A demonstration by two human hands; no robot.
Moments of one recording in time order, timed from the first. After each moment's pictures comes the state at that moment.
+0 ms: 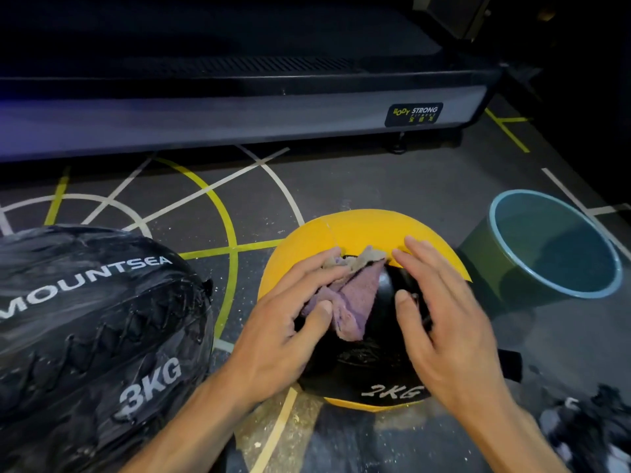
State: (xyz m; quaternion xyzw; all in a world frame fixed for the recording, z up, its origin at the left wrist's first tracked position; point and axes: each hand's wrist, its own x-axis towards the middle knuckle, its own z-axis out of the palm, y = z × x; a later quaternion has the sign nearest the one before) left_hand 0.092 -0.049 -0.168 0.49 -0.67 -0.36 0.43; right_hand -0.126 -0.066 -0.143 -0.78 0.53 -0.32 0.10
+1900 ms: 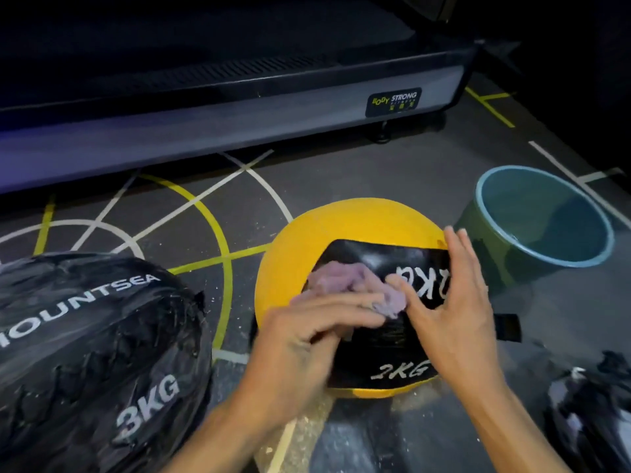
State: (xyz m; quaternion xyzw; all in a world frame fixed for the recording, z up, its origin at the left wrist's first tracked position) left_hand 0.057 -0.039 -0.151 0.42 -0.67 -0.36 0.50; right_hand -0.138 -0.071 -0.167 -0.59 0.71 -0.34 0.17
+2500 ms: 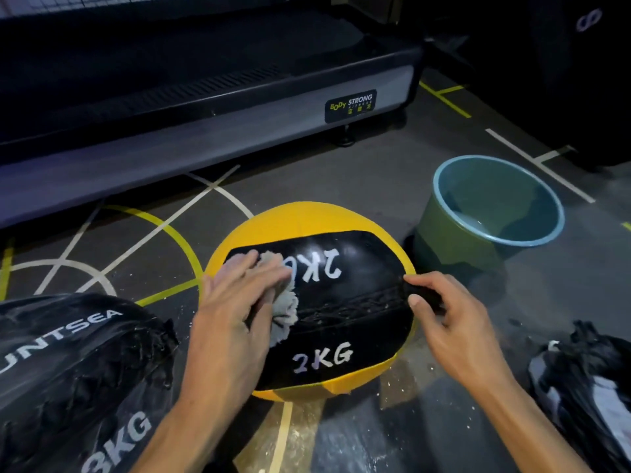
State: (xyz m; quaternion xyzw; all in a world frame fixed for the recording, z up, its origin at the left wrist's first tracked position) left_hand 0.081 -0.061 -0.153 0.57 -0.69 -0.20 0.39; right_hand -0.195 -0.053 -0.183 -0.60 0.68 -0.35 0.22
